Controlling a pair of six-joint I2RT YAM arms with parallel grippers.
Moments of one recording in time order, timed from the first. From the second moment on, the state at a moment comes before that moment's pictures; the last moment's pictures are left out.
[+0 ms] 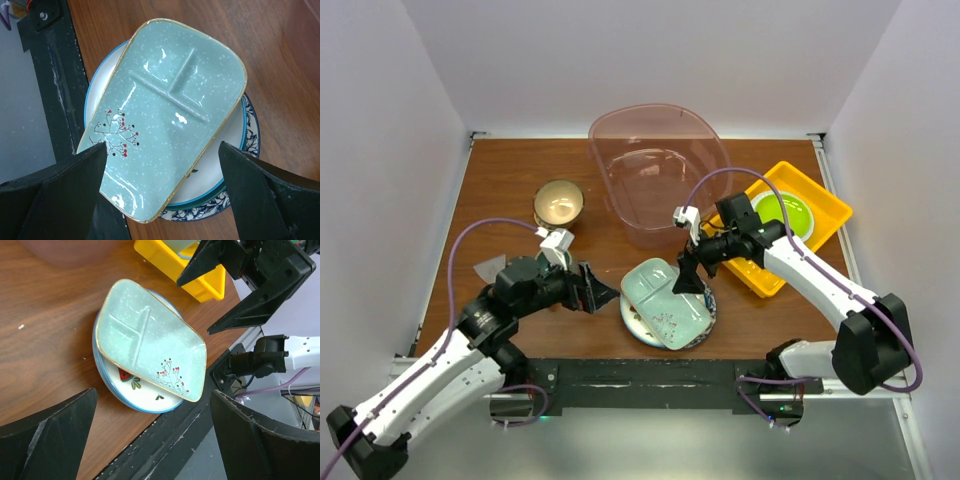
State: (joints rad) left arm -0.64 0.55 0.53 -0.35 0.26 -0.66; right arm 0.47 1.31 0.96 -0.63 -0.76 -0.36
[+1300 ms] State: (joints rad) left arm -0.84 0.62 0.48 -0.25 0.02 -0.73; right arm 0.47 1.32 0.87 -0.47 -0.77 -0.10
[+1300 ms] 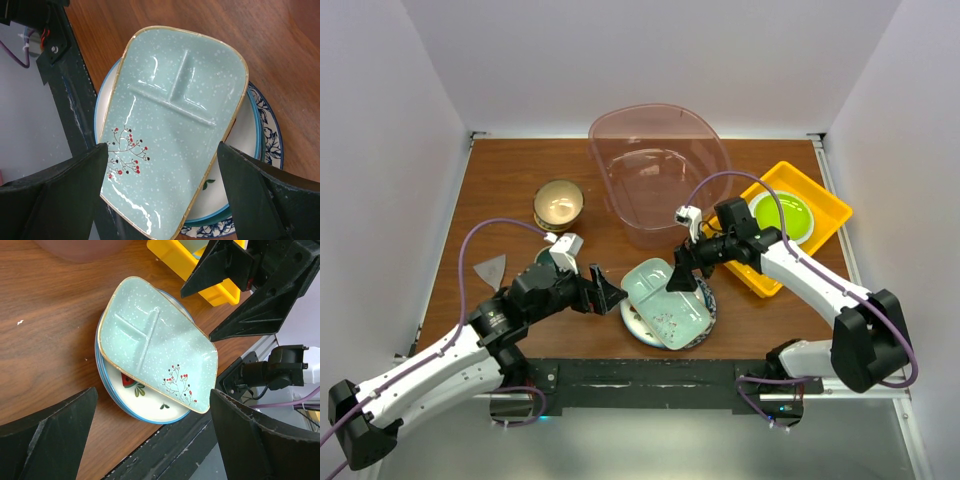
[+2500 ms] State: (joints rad) left arm -0.84 0.61 0.46 -0.25 -0.01 -0.73; right arm 0.47 1.32 0.83 -0.38 -0.72 0.06
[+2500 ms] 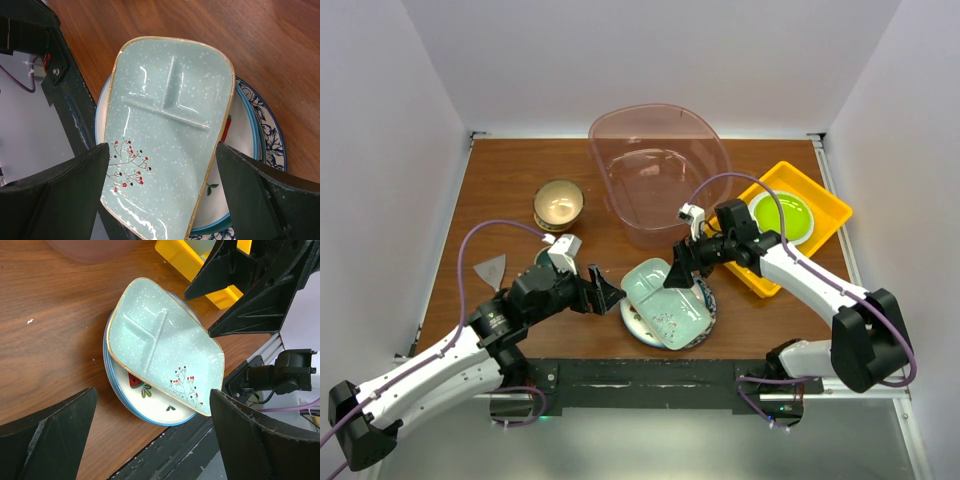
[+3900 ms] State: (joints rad) left arm -0.84 0.64 0.44 -0.22 -0.01 -0.73; right arm 0.47 1.48 0.83 -0.33 -0.66 0.07
